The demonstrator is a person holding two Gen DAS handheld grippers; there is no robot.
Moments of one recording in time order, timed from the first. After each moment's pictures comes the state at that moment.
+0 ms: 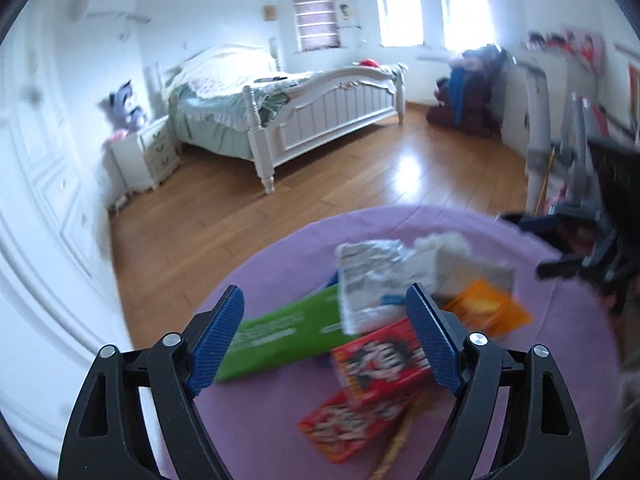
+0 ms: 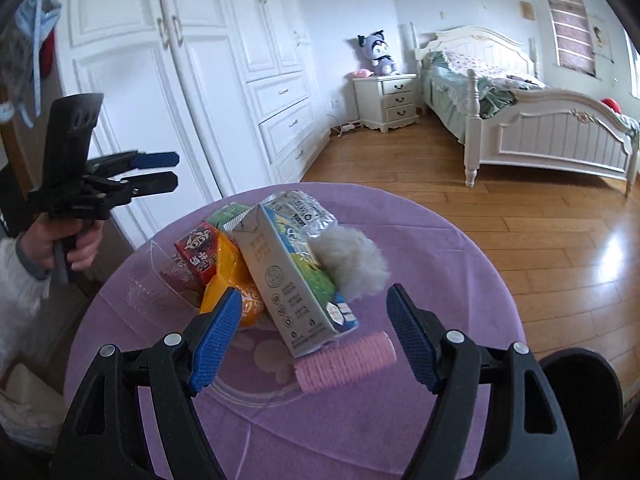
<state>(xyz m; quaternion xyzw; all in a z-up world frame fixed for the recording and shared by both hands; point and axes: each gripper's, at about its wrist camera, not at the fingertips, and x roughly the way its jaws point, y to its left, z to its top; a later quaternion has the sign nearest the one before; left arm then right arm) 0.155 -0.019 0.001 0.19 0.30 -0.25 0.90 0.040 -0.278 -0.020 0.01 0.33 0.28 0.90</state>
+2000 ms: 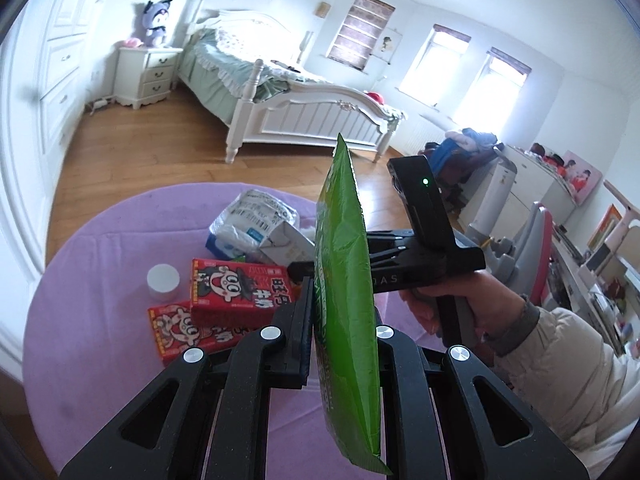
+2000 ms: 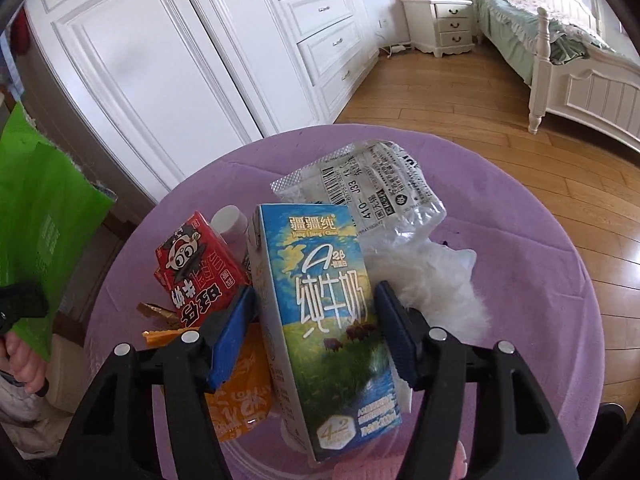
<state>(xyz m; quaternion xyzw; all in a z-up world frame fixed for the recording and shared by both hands) 0.058 -0.021 0.000 -0.10 0.35 -0.29 0.89 0.133 -0.203 -0.043 0.00 0.46 0.36 0.81</state>
